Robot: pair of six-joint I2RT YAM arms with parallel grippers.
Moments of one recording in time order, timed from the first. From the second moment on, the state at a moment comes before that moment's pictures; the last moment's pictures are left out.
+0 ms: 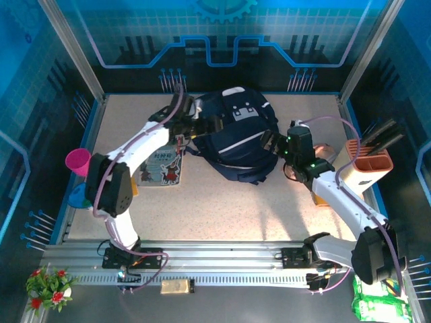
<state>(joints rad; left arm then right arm) -0.33 1.78 1.45 -0.50 0.32 -0.57 0.32 1.19 0.84 -0.22 0.15 0.60</state>
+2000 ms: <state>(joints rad) -0.05 1.42 0.94 -0.67 0.30 -0.77 0.71 1.74 1.26 -0.30 -0.11 0.55</state>
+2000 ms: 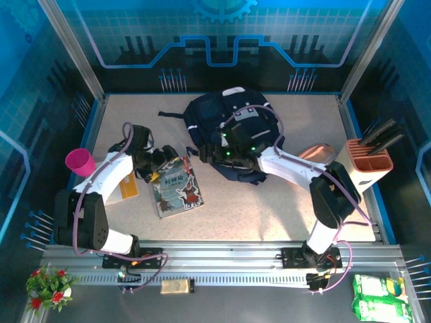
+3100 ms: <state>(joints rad) 0.03 1.39 0.70 -0.59 0.31 -0.67 0.87 2.28 1.84 -0.81 -0.08 0.38</state>
